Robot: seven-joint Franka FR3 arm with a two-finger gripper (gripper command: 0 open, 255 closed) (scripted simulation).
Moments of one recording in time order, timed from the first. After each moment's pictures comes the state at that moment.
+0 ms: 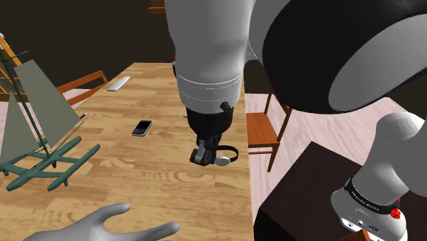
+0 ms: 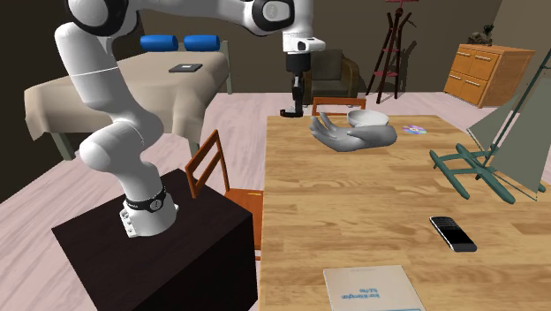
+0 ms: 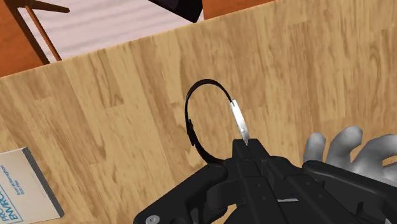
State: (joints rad) arm 0.43 -0.14 0.49 -1.92 -0.05 1.82 0.47
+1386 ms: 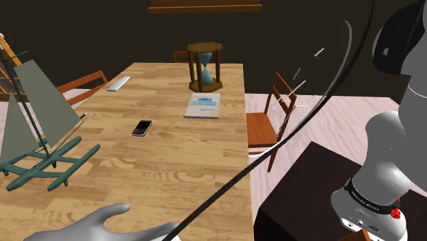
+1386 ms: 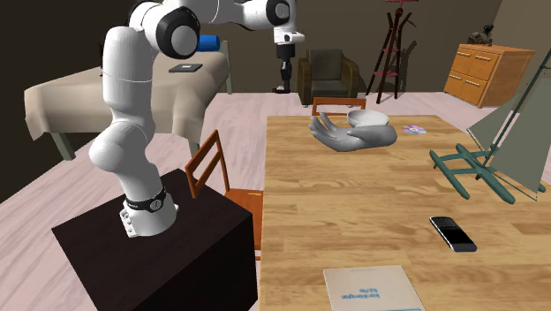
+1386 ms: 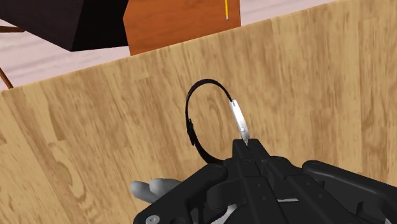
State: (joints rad) arm 0.78 0.31 0.75 -1.45 -0.32 1.63 1.07
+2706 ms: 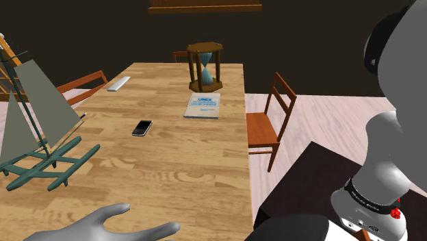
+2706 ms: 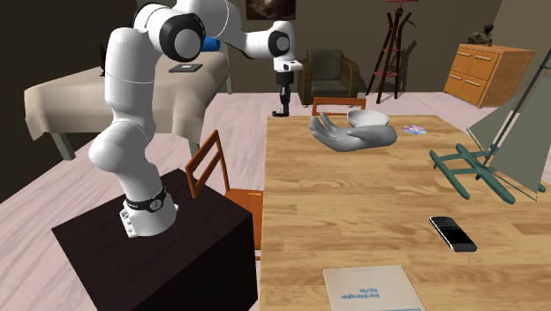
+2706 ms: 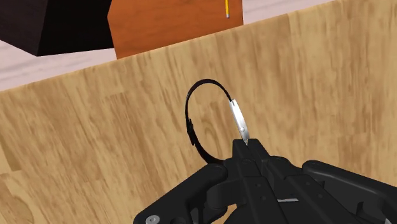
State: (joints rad) arm 0.77 0.34 0.73 -1.68 -0.35 1.87 1.13
